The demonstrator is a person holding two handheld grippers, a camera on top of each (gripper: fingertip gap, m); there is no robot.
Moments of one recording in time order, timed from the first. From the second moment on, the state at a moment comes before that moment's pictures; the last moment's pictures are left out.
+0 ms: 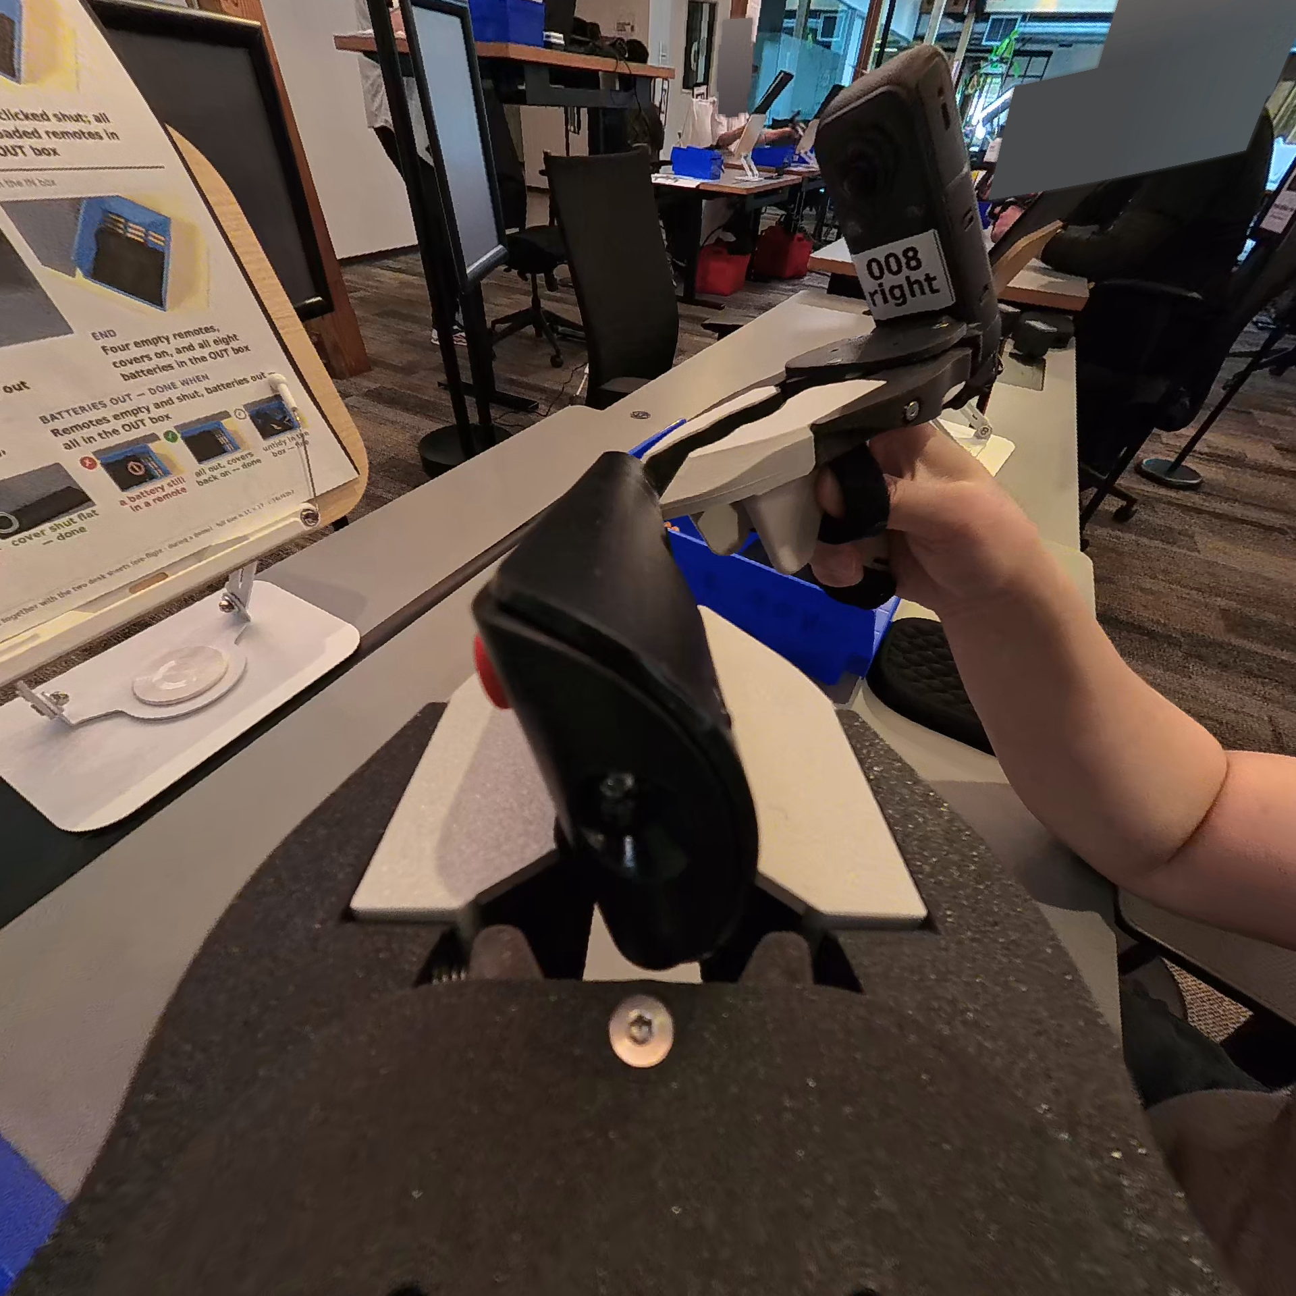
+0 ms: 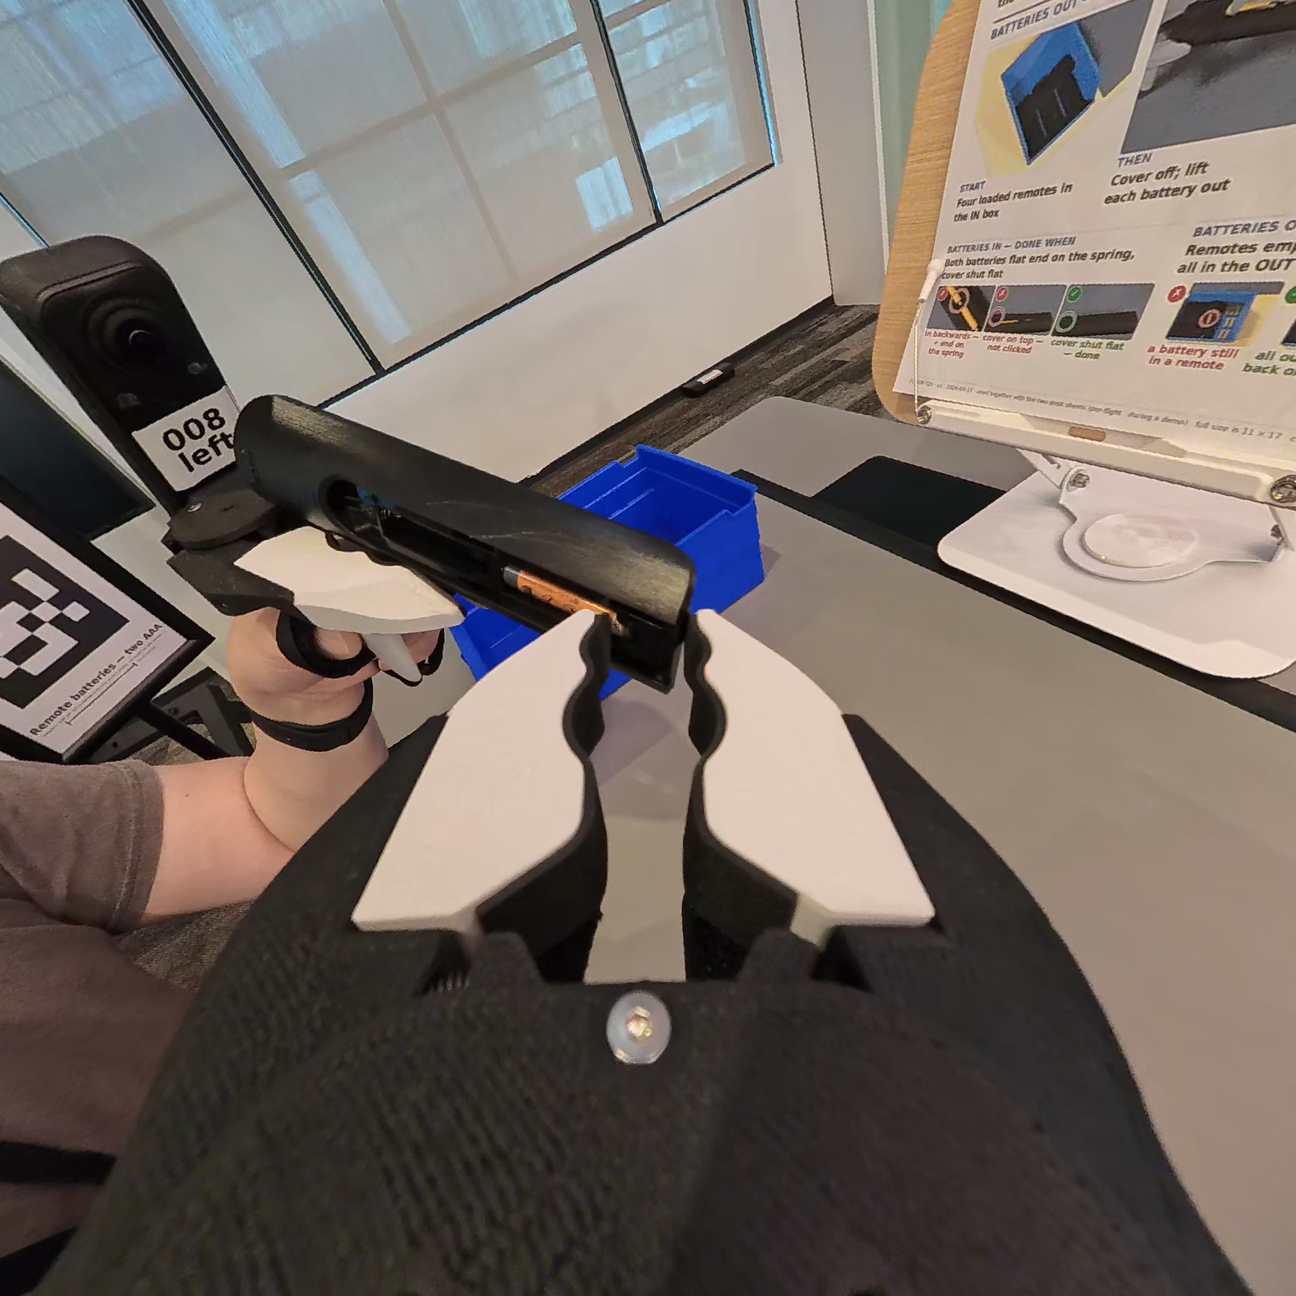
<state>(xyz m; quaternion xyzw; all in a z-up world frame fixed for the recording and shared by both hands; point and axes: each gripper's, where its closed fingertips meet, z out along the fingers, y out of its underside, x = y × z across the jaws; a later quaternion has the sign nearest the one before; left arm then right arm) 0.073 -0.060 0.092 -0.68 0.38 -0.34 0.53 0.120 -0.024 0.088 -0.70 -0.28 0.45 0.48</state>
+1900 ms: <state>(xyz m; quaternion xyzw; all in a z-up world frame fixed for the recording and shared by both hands) 0.074 -0.062 0.099 -0.65 0.41 -0.27 0.58 0.104 -0.029 0.096 -0.71 -0.22 0.44 0.51</state>
